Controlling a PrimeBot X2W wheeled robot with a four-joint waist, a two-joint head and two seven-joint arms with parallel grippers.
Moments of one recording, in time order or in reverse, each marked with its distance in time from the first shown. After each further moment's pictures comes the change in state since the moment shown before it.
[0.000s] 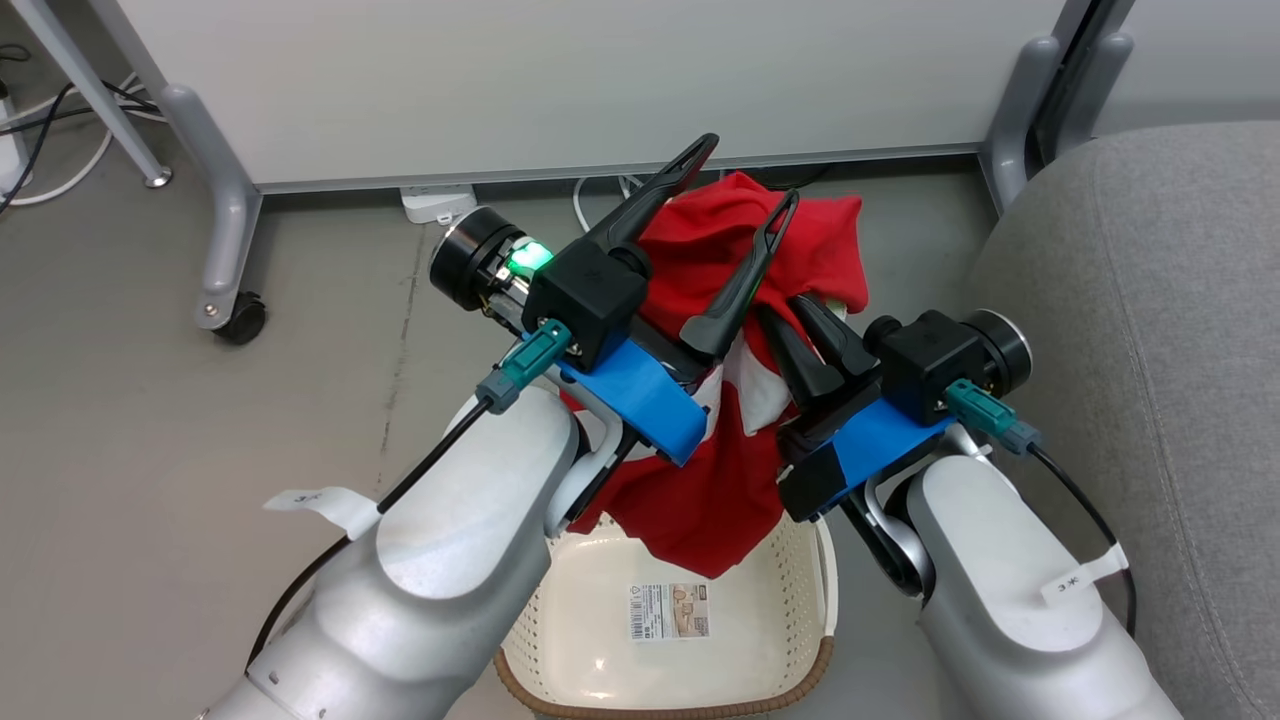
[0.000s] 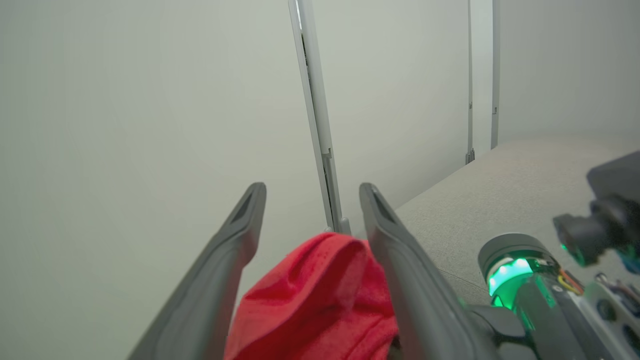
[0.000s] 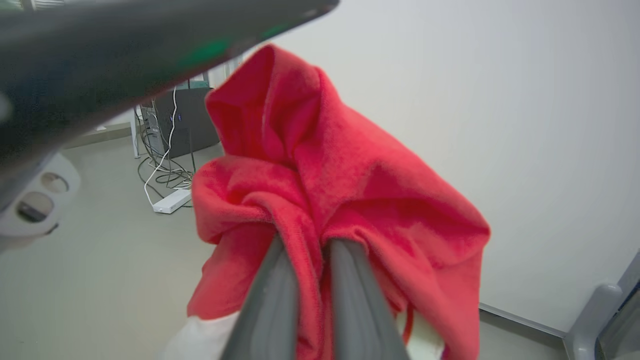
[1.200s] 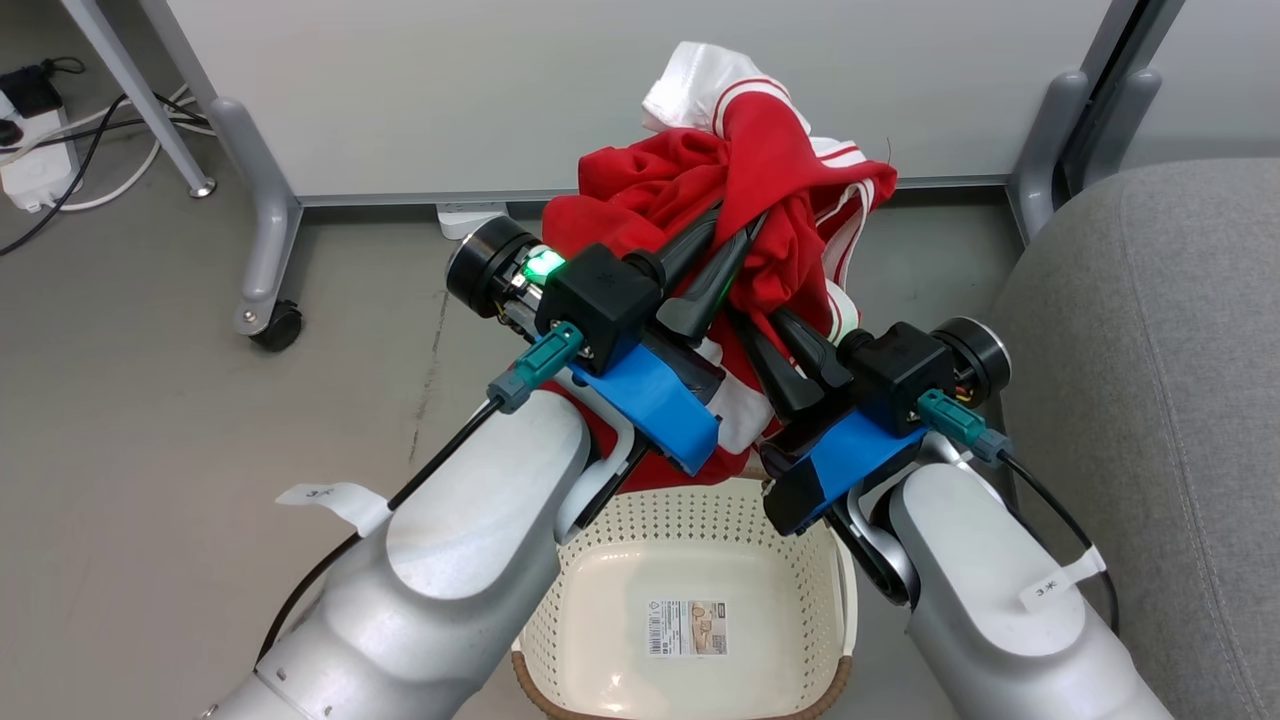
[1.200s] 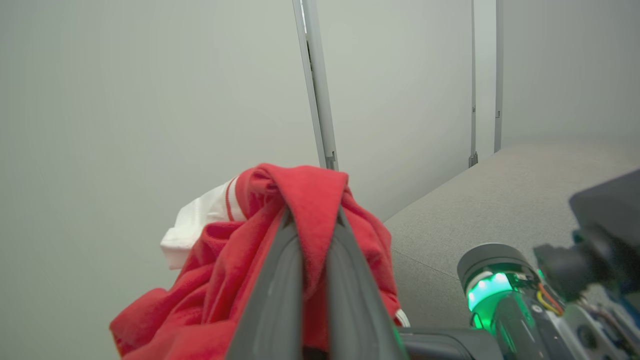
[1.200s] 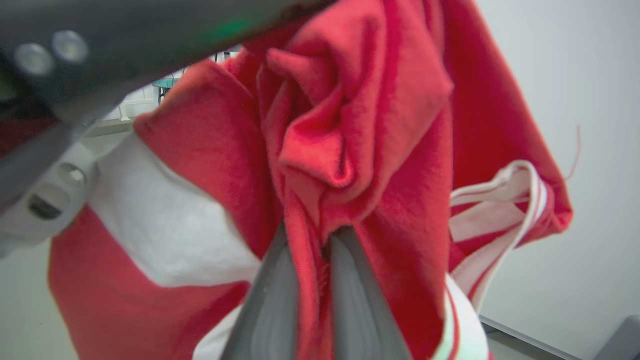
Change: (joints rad) left arm -0.006 -0.001 -0.037 0.008 -0.048 -0.002 0.001; right arm -0.005 0.000 0.038 0.024 -0.010 0.000 0.000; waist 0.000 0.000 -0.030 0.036
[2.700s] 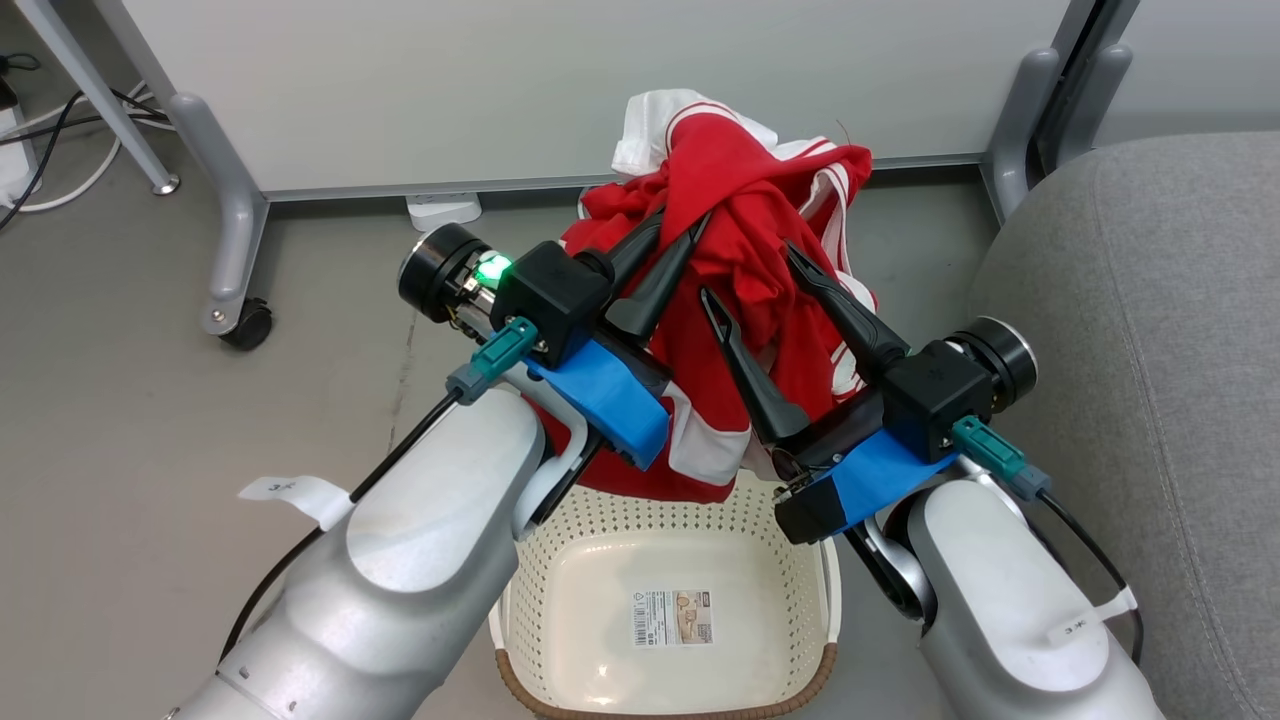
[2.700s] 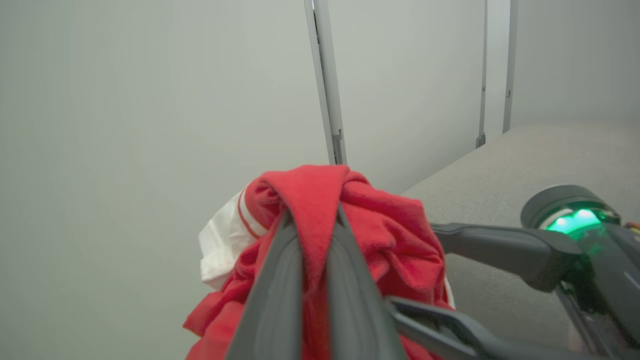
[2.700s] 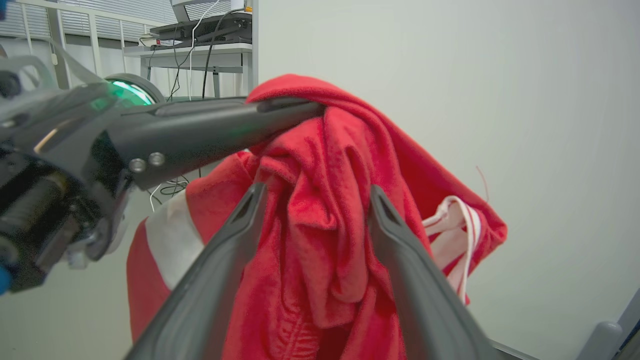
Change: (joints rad) left arm 0.001 0.051 0.003 0.034 -0.010 0.002 0.000; right arm 0.077 0.001 -0.051 -0.164 -0.052 0.000 0.000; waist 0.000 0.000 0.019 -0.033
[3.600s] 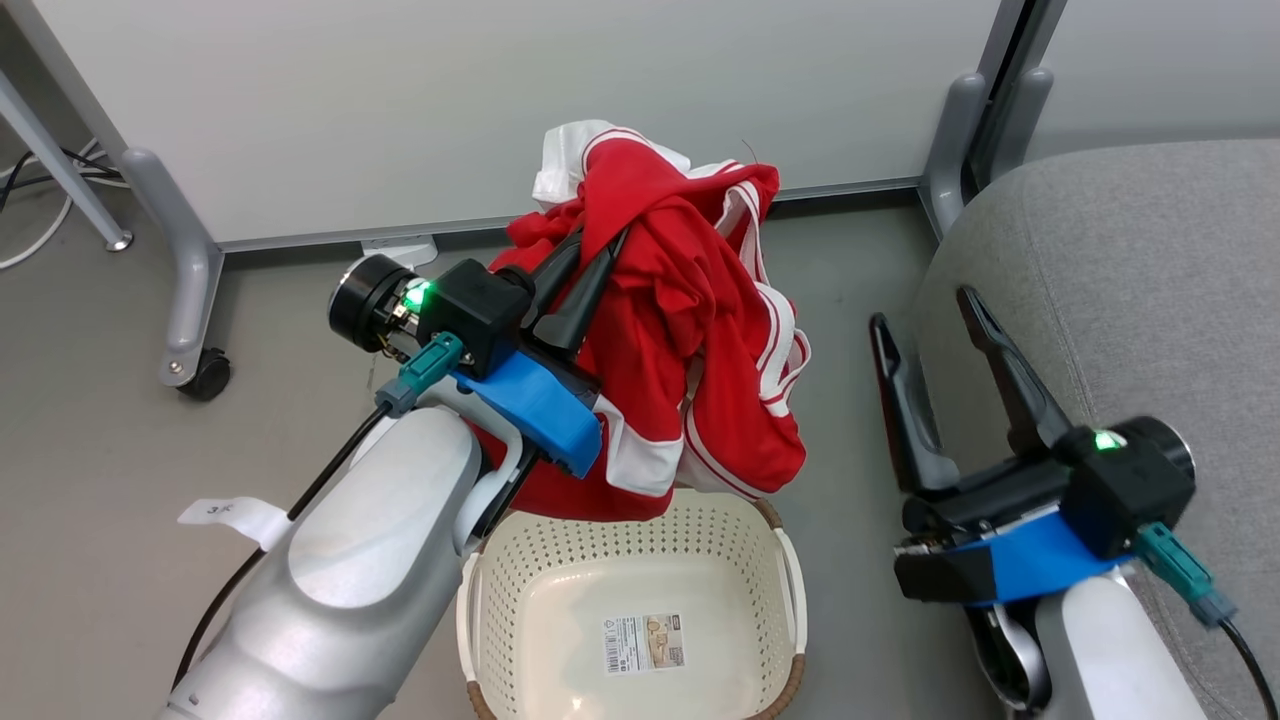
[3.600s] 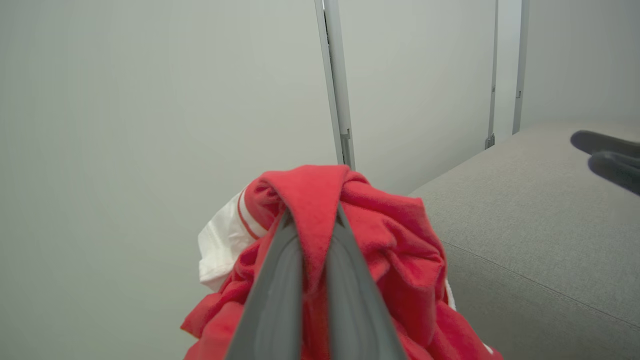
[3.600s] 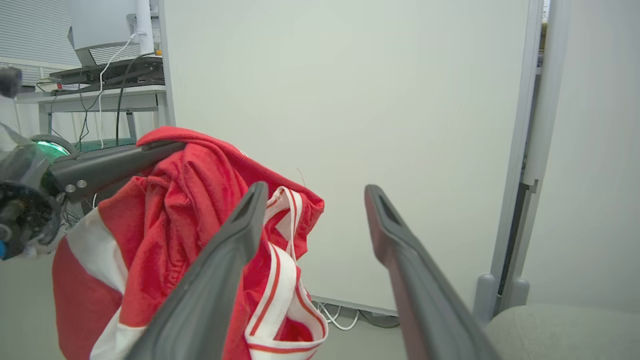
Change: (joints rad) left arm 0.057 0.063 0.059 0.003 -0.002 0.000 0.000; right arm 0.283 0.000 -0.240 -0.290 -0.012 0.000 0.000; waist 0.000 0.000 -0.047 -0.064
